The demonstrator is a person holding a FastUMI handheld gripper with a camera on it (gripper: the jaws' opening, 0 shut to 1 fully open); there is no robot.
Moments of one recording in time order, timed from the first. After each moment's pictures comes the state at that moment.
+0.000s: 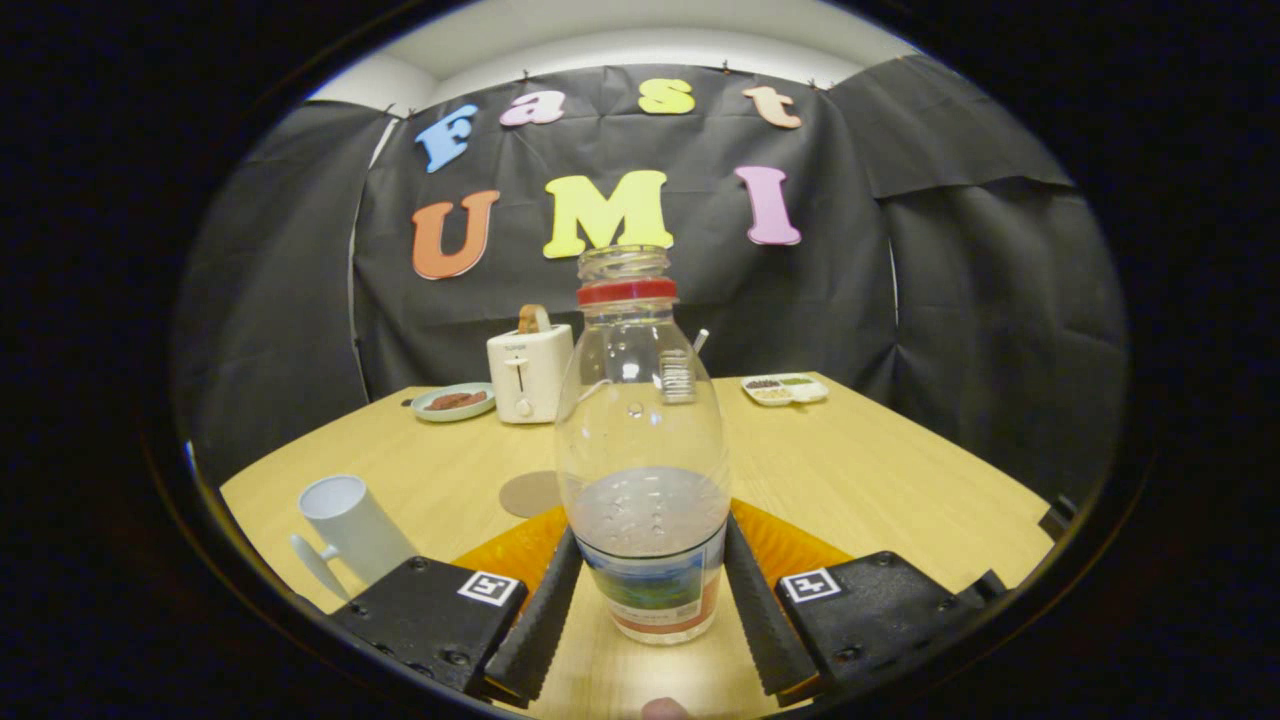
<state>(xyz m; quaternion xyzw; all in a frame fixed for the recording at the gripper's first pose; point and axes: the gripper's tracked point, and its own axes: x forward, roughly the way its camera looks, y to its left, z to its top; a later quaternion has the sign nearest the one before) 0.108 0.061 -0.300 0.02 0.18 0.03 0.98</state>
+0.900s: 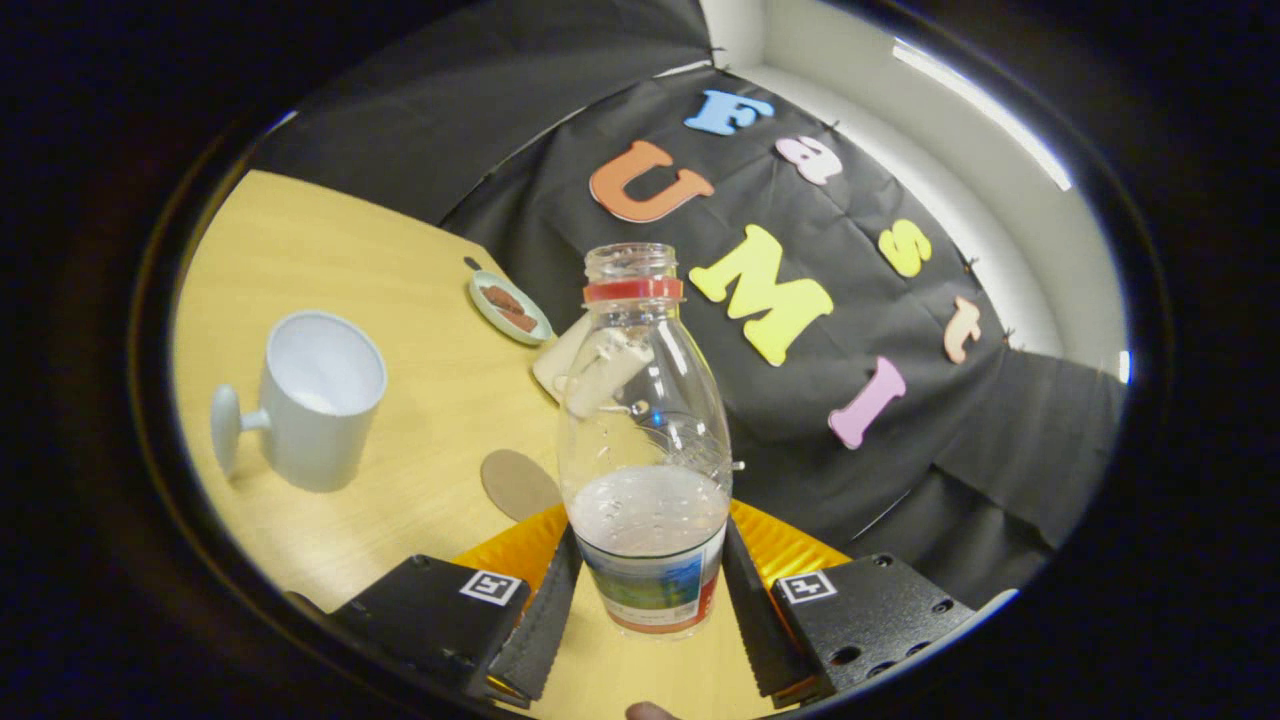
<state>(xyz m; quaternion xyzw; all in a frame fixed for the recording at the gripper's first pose) 0.142 0.138 -0.266 -0.42 0.09 0.08 0.90</state>
